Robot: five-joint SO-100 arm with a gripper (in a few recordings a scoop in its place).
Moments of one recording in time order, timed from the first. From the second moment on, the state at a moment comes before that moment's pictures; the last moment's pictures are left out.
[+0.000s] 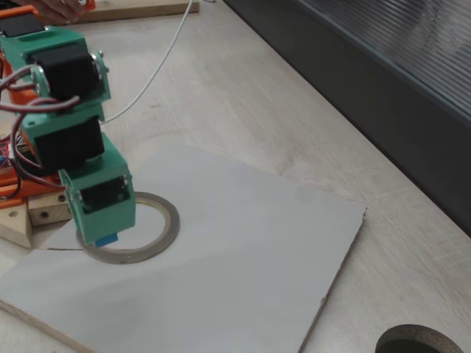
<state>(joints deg) 23.5 86.0 80.0 99.1 100.1</state>
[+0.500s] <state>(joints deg) 23.5 99.9 104.9 86.9 100.1</state>
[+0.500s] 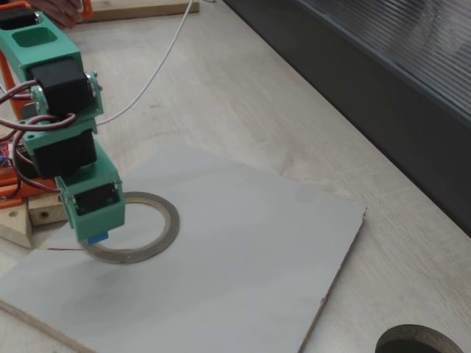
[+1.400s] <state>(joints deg) 9.4 108.3 112.7 85.1 100.7</state>
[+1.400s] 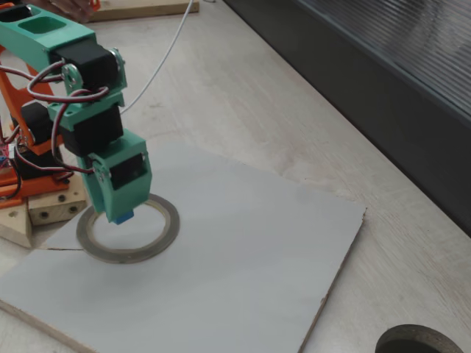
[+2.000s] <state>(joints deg) 5.4 112.4 127.3 73.7 100.7</state>
